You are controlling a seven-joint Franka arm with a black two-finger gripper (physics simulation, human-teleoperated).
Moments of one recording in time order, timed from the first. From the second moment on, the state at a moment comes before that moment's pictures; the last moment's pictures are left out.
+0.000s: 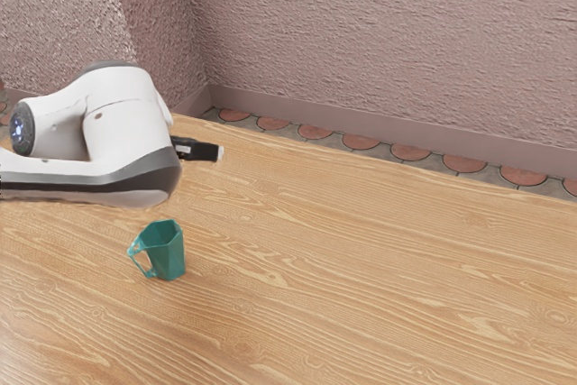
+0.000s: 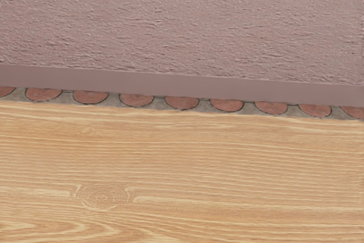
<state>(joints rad) -0.67 -0.24 0.35 -2.20 -2.28 3.49 2.11</state>
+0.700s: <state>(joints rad) -0.82 -0.13 0.56 -2.05 -2.14 3.50 2.39</state>
